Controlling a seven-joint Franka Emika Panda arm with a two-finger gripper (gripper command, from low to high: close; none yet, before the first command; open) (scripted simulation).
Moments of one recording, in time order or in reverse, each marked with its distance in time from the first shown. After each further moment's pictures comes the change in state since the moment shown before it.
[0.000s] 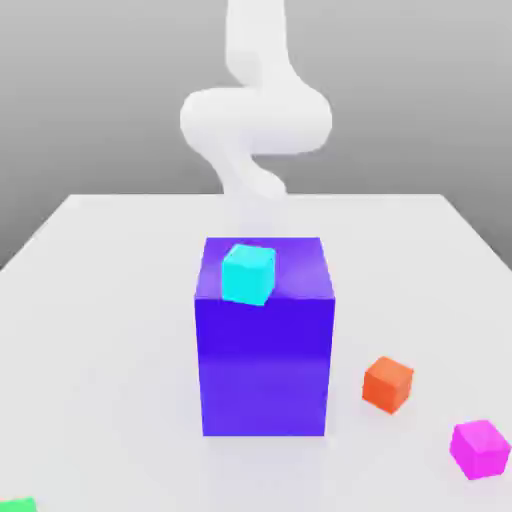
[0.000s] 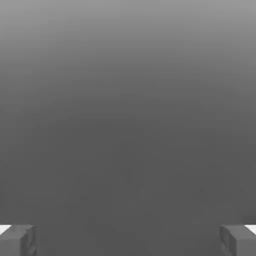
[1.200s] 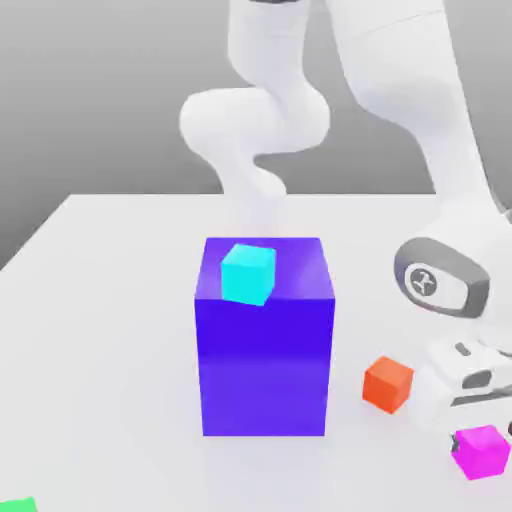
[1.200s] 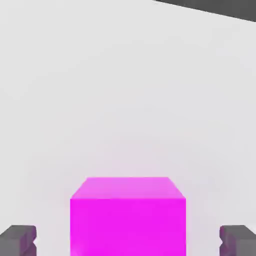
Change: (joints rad) arm 0.241 1.208 0.251 -0.020 -0.390 0.451 0.611
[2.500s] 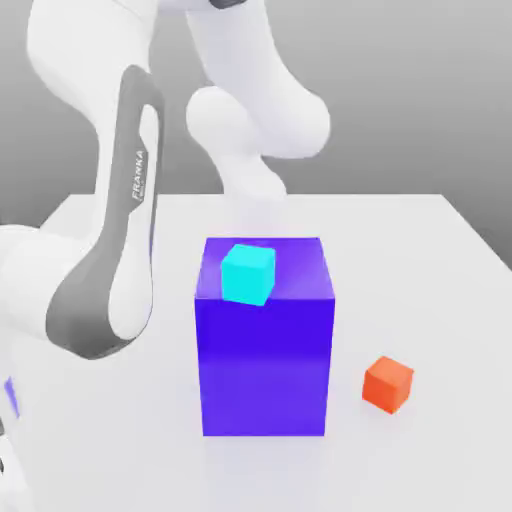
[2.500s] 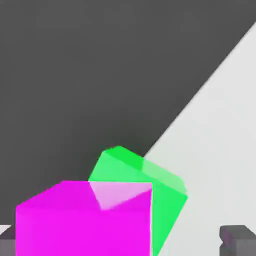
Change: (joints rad) arm -0.672 0.037 -0.302 0.296 0.411 -0.213 -0.228
